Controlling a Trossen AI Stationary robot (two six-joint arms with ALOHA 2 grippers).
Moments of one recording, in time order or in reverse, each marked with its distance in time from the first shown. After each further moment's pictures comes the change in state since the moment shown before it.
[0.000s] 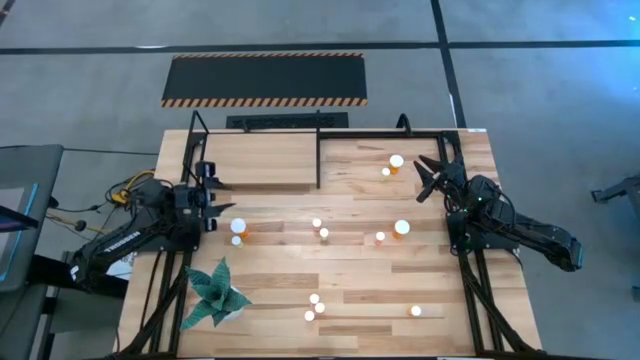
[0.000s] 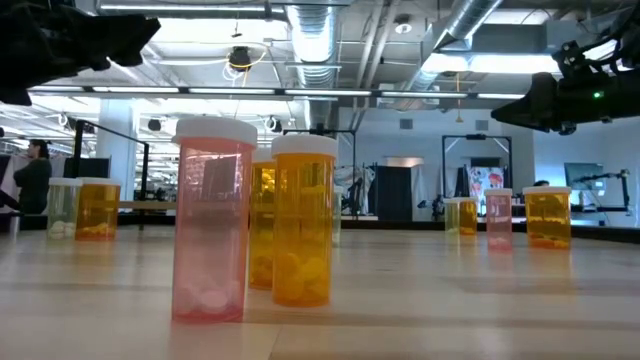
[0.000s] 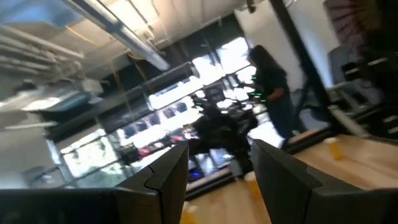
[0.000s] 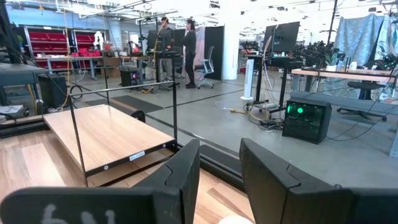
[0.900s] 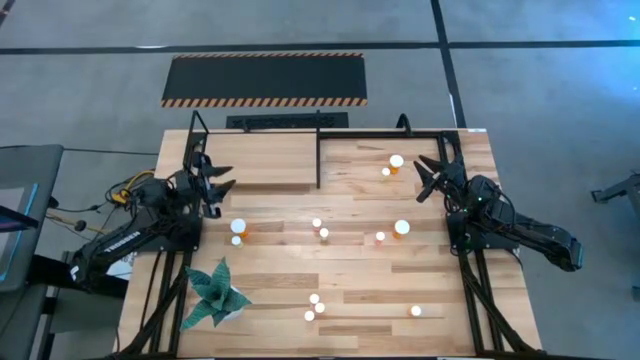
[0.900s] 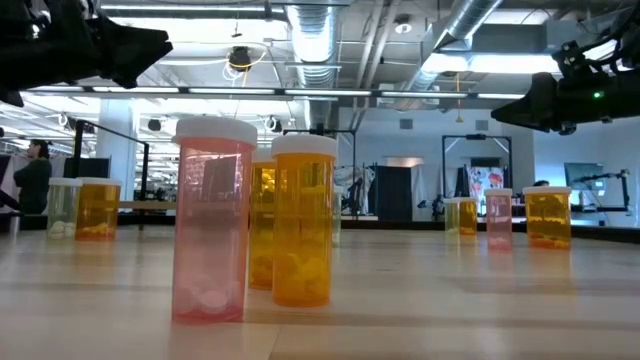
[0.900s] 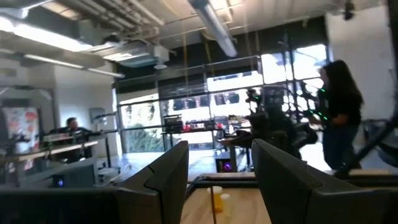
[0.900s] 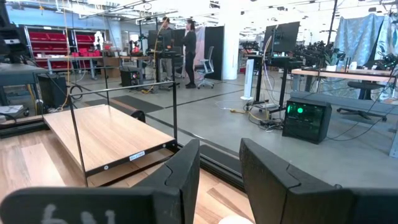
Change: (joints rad) left arm 0.000 0.000 0.000 -0.024 -0.331 -0.236; right arm 0.000 0.000 0.000 0.000 0.000 0.000
